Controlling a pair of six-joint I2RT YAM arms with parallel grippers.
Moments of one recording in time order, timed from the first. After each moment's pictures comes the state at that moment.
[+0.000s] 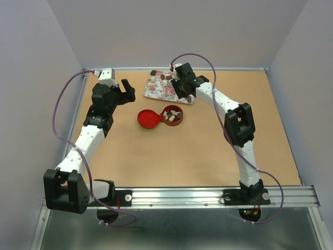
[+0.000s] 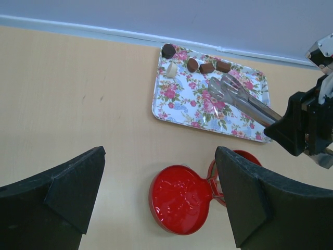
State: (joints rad) left arm -0.17 1.20 0.92 0.07 0.01 -0.29; right arm 0.54 2.21 2.00 -0.59 0.20 -0.06
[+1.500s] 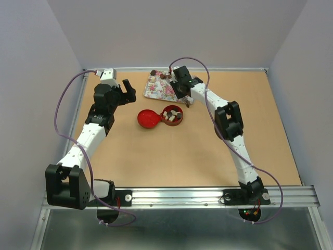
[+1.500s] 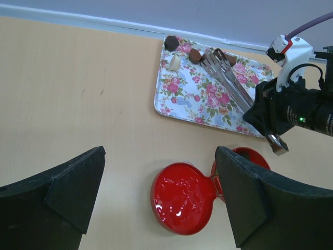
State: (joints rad) left arm -0.17 1.24 0.92 0.08 0.01 -0.29; right arm 0.50 2.50 2.24 -0.57 0.19 -0.09
